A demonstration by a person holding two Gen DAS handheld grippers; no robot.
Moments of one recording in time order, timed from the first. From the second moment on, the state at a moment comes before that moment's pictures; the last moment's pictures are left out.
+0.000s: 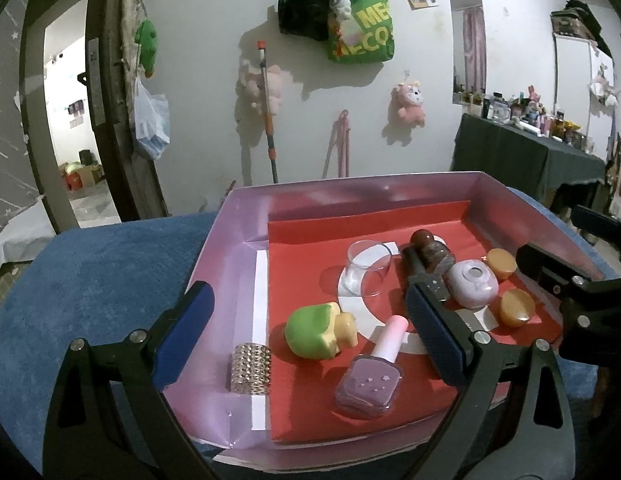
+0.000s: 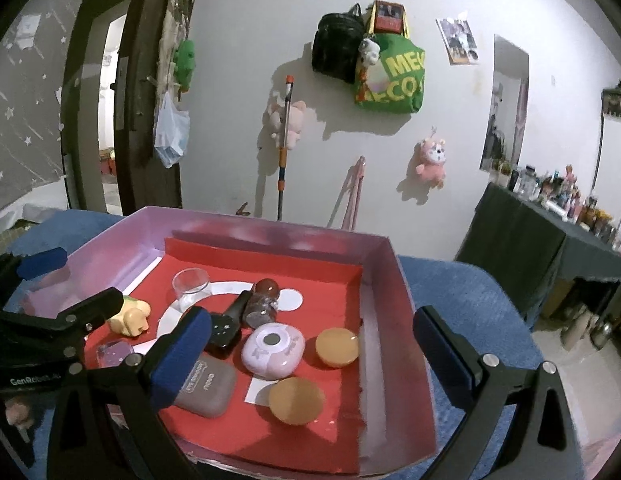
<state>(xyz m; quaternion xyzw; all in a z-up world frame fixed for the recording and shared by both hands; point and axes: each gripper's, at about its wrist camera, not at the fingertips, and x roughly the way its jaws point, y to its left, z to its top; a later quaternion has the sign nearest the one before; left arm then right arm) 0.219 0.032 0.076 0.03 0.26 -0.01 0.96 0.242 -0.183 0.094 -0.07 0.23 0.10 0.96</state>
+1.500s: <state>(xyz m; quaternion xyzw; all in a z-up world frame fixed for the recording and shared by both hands) 0.226 0.039 0.071 0.02 0.28 0.00 0.96 0.254 -0.188 0.077 -0.06 0.27 0.09 0.96</state>
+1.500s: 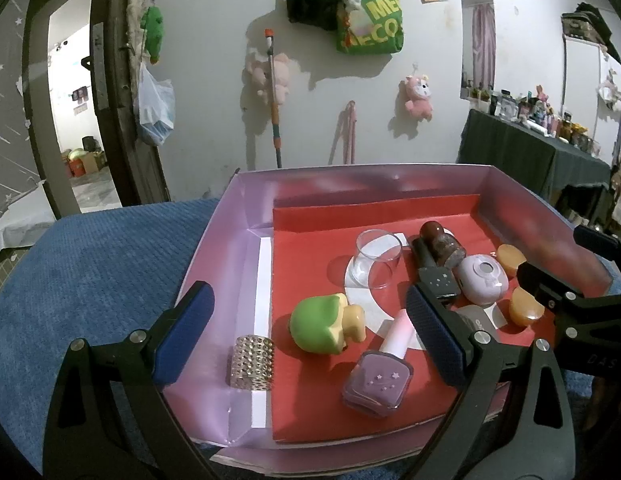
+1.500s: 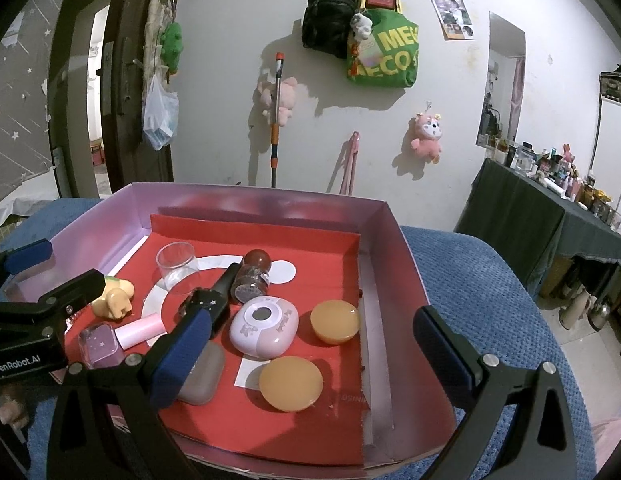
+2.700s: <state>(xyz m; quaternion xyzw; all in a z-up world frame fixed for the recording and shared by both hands) 0.227 0.040 0.072 0.02 0.28 0.00 0.96 0.256 -0.184 0.074 -0.07 0.27 0.09 0.96</state>
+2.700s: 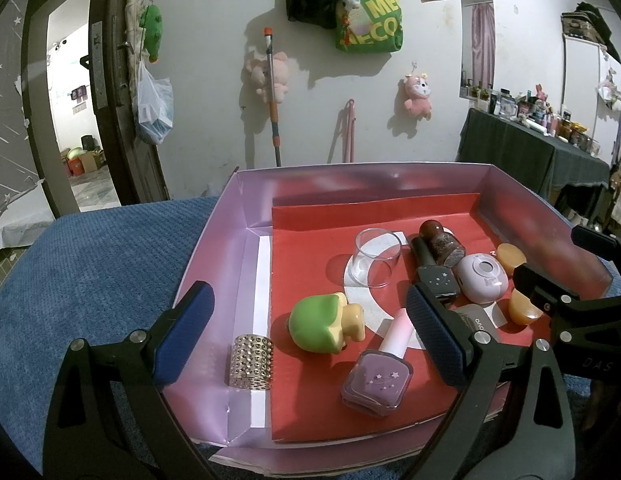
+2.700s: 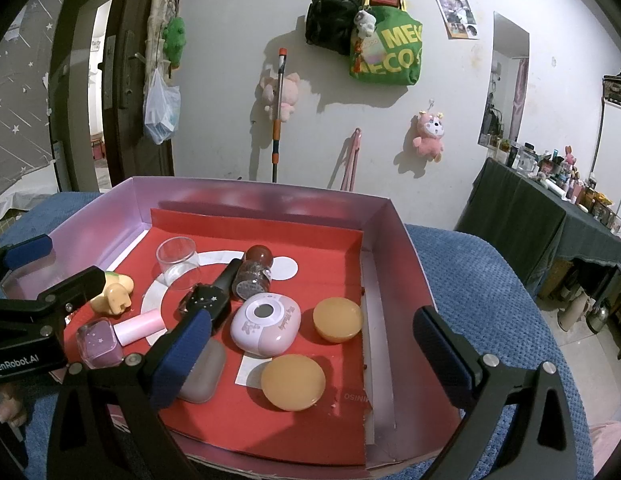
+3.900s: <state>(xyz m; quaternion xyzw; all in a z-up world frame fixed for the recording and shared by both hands) 0.227 0.039 0.071 0.02 0.29 0.00 0.96 0.257 -0.183 0.076 -0.07 0.28 0.09 0.95</state>
